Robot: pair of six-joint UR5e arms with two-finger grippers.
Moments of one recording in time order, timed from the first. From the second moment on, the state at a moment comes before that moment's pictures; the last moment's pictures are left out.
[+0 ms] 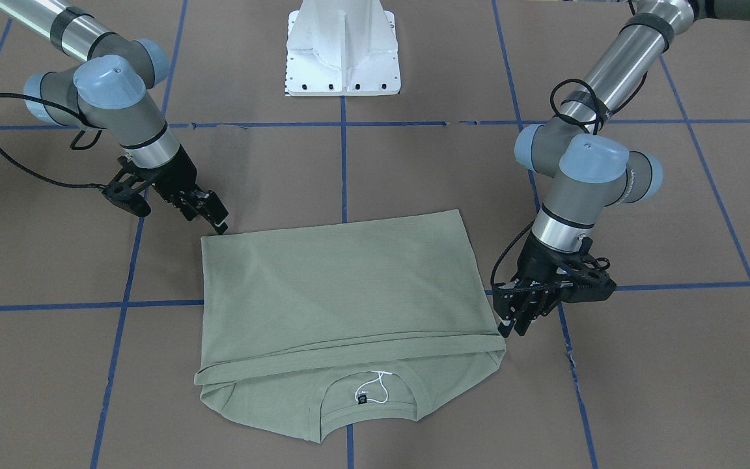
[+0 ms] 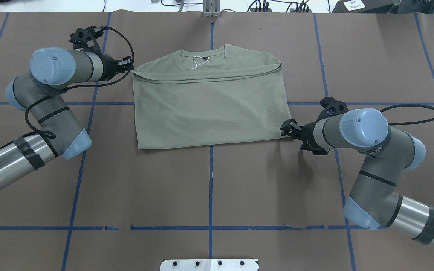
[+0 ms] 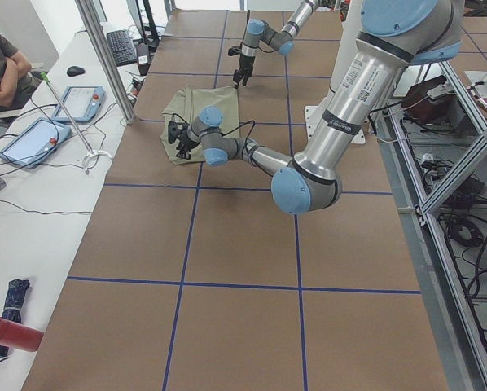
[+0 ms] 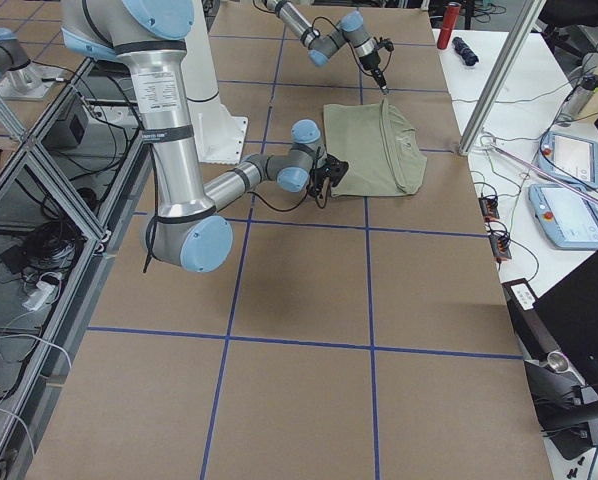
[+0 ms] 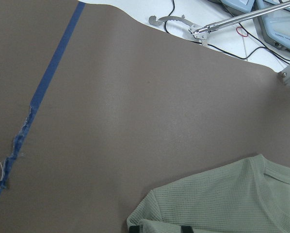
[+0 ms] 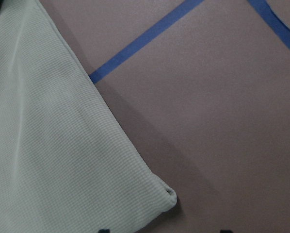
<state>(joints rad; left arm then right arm) -0.80 -2.11 -1.29 -2.46 -1.68 -1.34 0.58 -1.33 1.71 -0.99 1.78 1.81</state>
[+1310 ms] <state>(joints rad) -0.79 -2.08 -1.34 -2.45 -1.68 -1.34 0.60 -1.31 1.71 -1.00 1.76 1.81</state>
